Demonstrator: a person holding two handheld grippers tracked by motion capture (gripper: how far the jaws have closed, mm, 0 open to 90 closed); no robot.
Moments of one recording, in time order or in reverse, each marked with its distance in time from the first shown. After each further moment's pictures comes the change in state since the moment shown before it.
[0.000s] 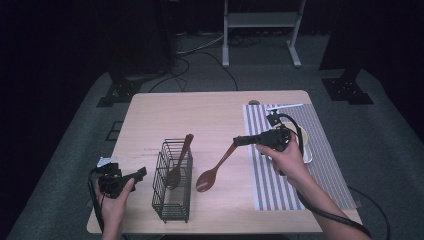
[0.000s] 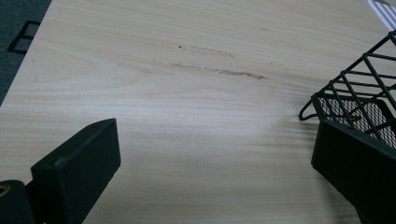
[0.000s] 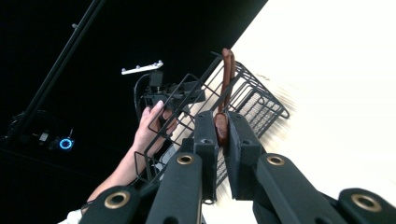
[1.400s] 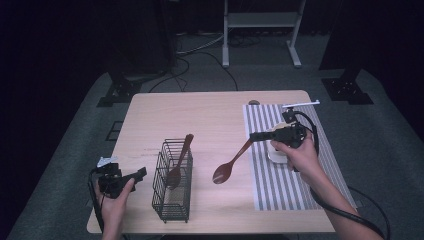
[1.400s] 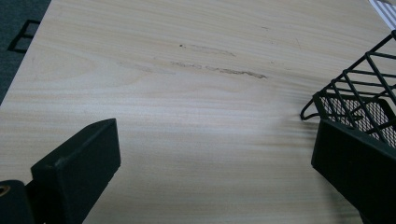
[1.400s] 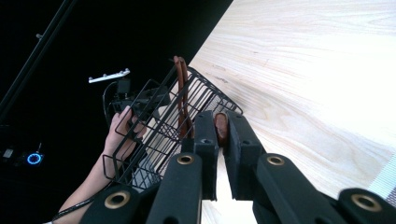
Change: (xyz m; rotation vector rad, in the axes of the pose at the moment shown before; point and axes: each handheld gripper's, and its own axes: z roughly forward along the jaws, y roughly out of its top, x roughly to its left) left arm 0.001 0.000 0.000 0.005 0.002 0.002; right arm -0.022 0.000 -0.035 -0.032 -0.113 0.028
